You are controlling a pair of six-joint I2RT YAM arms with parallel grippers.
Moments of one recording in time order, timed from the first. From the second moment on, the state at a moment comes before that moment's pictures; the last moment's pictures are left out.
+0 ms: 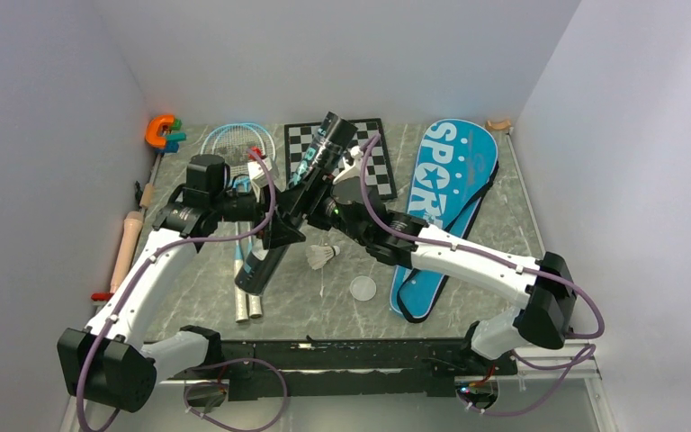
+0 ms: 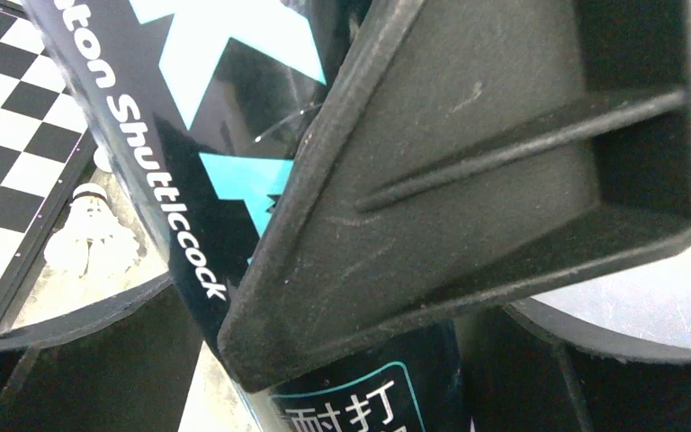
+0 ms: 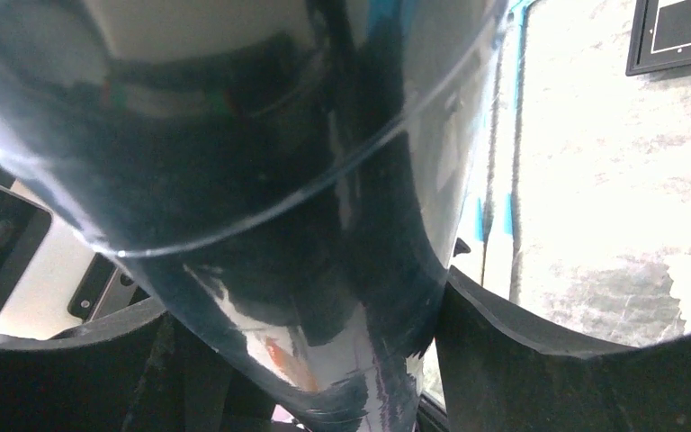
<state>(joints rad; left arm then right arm) -0.25 1.12 1.02 -0.45 1.06 0.19 1.04 1.46 1.25 -0.04 0.26 1.10</state>
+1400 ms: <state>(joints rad) 0.23 0.83 1.03 -1.15 0.80 1.16 0.65 1.46 1.37 -0.46 -0.01 0.80</state>
